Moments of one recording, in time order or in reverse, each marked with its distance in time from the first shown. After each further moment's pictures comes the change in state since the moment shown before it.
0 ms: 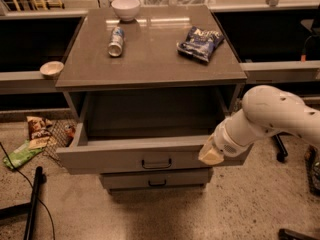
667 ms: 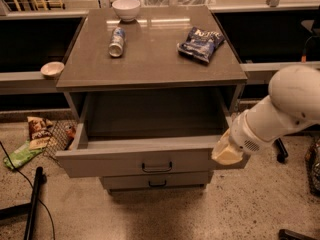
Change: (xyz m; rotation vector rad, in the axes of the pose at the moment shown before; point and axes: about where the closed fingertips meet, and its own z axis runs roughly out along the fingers) arm -0.003 0.031 -0.075 -0.016 0.014 0.006
